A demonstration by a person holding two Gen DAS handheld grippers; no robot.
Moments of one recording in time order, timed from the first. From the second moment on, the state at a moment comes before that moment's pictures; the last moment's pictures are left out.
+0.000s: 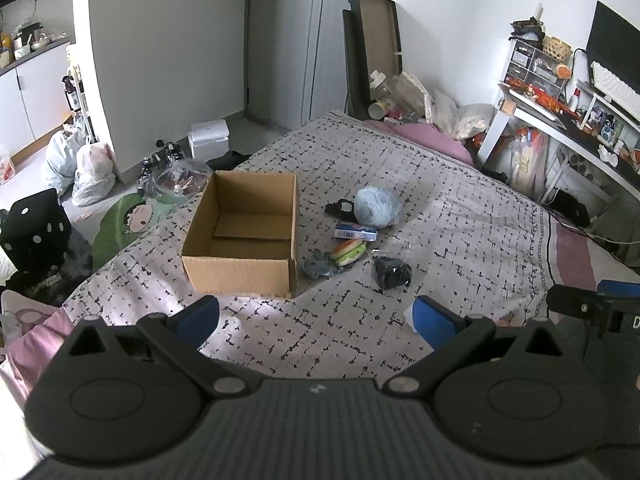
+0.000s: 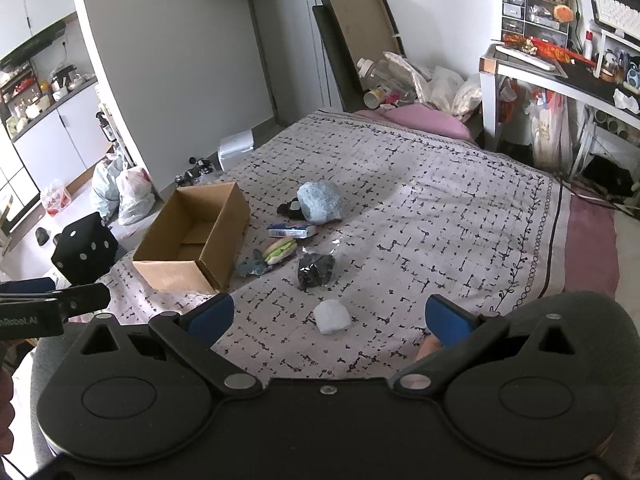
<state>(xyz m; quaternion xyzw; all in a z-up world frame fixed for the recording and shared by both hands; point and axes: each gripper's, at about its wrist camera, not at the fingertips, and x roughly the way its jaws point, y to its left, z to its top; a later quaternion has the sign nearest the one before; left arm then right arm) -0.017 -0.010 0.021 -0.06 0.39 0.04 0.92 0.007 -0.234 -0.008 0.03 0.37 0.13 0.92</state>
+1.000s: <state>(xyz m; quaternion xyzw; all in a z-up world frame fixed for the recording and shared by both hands) -0.023 -0.012 0.031 -0.05 0.37 0.03 0.93 0.001 -0.234 0.001 0.04 0.37 0.13 0.92</state>
